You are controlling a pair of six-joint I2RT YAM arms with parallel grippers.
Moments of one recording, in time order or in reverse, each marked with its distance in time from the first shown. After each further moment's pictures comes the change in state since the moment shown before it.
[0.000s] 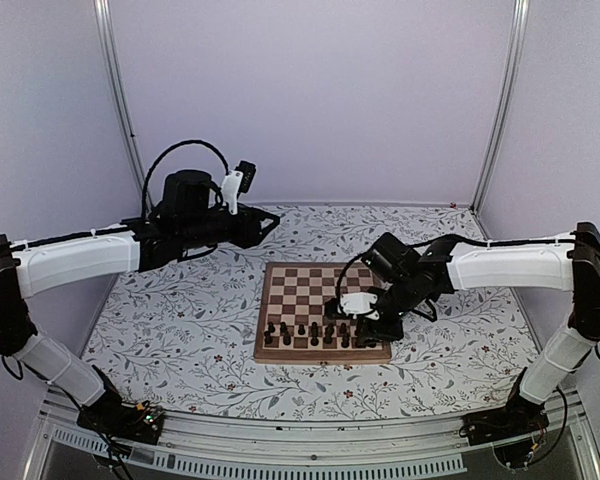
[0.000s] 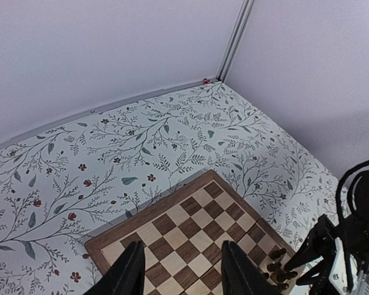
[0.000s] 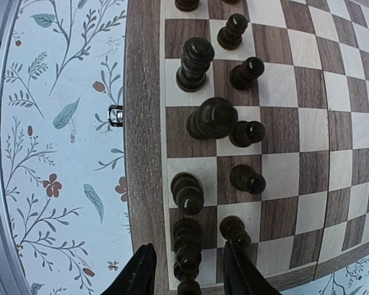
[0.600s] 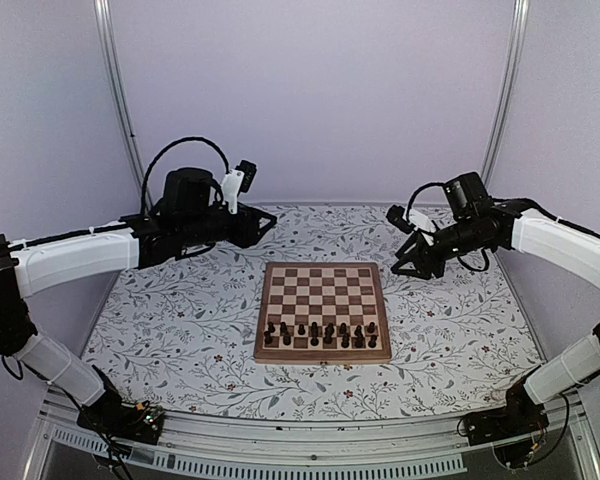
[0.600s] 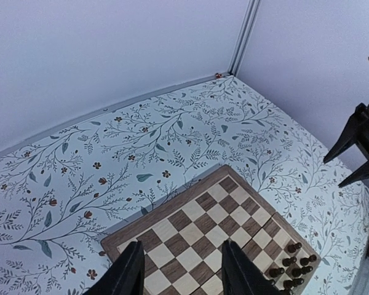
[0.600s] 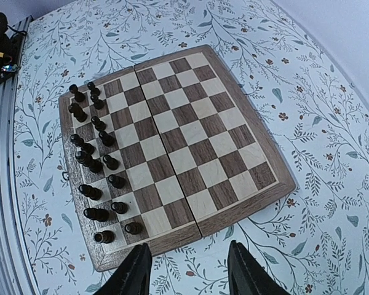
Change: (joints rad) left arm 0.000 0.000 0.024 -0.055 -0.043 0.055; right arm -0.427 -0.222 0.082 -0.015 -0.322 0.081
